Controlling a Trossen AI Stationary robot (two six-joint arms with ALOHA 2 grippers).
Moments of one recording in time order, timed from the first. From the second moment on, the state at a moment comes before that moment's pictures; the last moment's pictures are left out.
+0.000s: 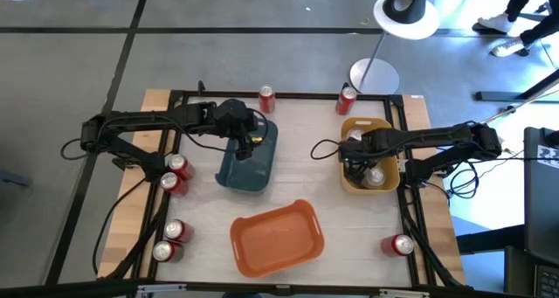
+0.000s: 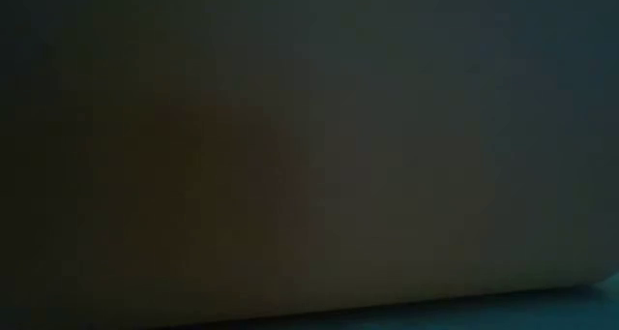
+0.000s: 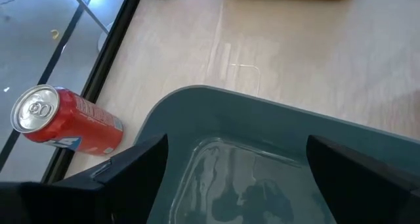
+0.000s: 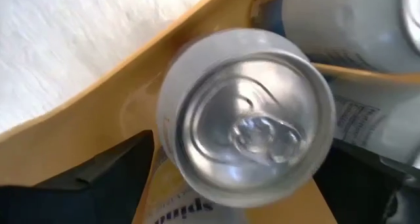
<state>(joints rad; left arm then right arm) 0.24 1.33 1.10 -0.56 -0.11 0.13 -0.04 1.30 0.94 -1.19 0.14 0.59</state>
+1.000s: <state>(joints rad) 0.27 1.33 1.10 -0.52 -0.12 0.20 -0.15 1.31 1.35 -1.11 0.64 0.40</state>
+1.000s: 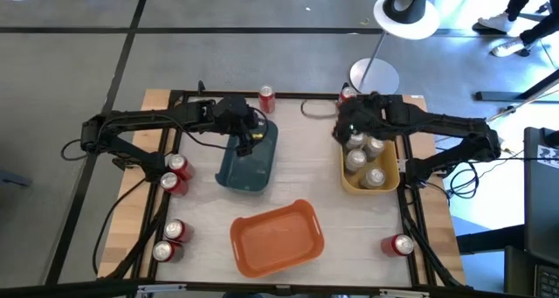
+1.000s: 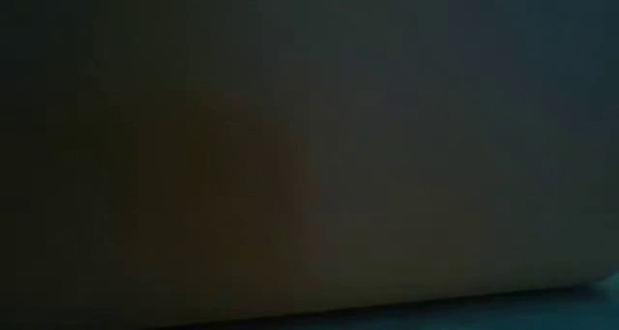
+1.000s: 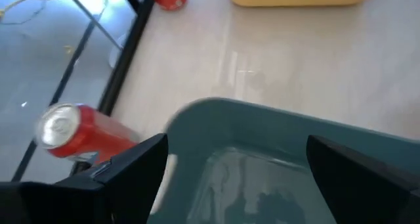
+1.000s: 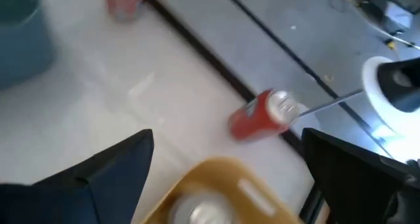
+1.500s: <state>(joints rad) 0.48 1.33 1.10 -0.42 -0.12 0.19 -0.71 1.31 1.35 -0.84 0.31 0.20</state>
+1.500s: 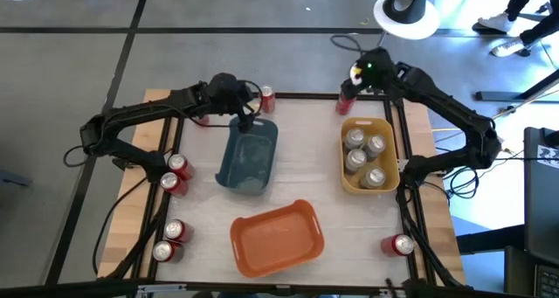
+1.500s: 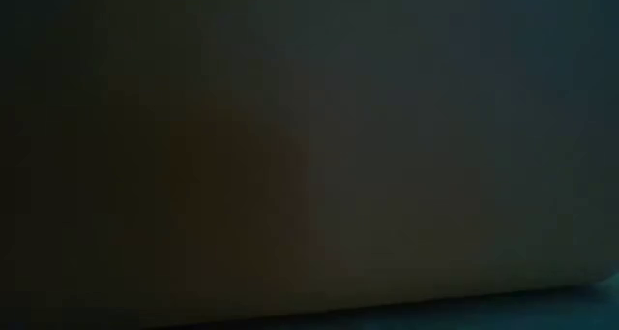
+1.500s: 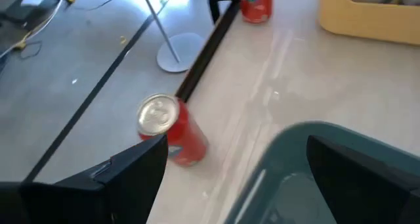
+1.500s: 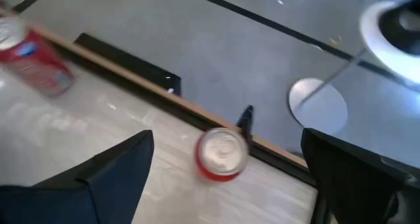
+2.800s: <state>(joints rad) 0.51 1.33 1.10 -0.46 -0.12 0.16 -0.86 1.49 0.97 -0.35 0.16 0.29</state>
